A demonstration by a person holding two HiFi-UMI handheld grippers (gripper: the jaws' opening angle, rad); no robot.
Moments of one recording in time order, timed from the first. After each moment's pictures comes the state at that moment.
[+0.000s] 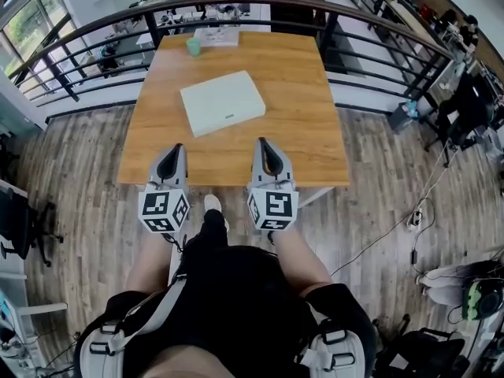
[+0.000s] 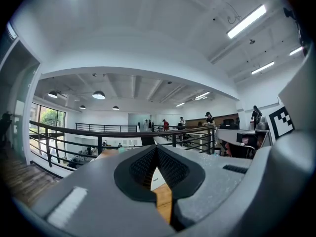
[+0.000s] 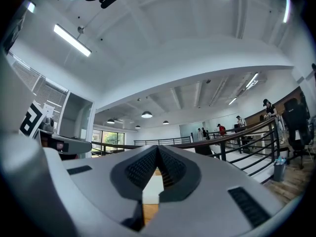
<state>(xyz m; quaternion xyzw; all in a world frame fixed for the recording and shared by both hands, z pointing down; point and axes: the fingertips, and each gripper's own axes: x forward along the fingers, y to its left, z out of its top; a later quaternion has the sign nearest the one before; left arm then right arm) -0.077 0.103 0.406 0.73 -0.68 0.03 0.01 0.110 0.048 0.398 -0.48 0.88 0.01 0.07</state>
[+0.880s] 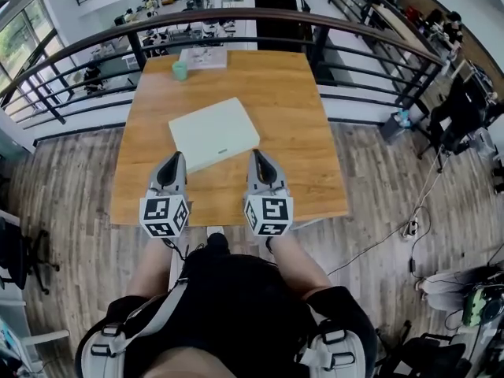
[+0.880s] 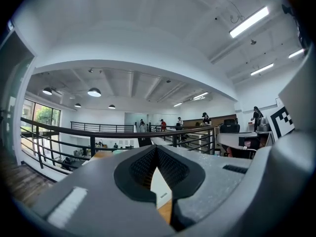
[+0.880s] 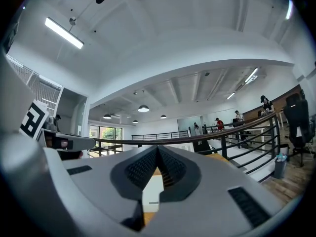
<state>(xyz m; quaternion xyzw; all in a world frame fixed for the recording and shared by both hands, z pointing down) -0.105 -0.016 0.417 0.75 -0.66 0.03 0.01 0.080 -0.058 0.421 -0.49 0.87 -0.02 0.05</state>
